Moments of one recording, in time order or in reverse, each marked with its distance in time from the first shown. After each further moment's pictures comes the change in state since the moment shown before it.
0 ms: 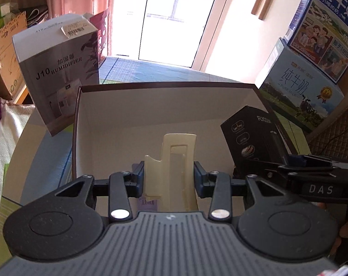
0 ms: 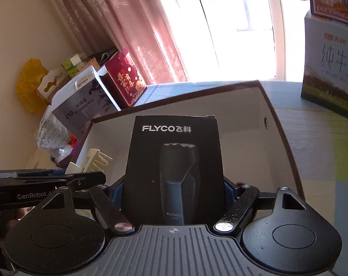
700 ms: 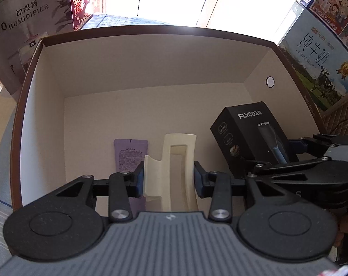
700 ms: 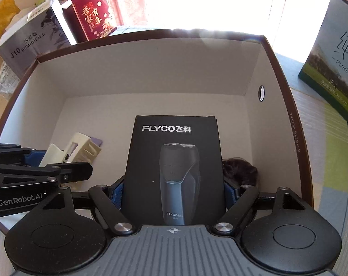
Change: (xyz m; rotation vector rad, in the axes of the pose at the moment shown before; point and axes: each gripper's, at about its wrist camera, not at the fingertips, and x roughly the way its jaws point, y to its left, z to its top) left arm 0.074 -0.009 -0.014 -0.001 0.173 0.005; right arm 0.062 -0.023 -0.005 -0.156 0.241 -0.223
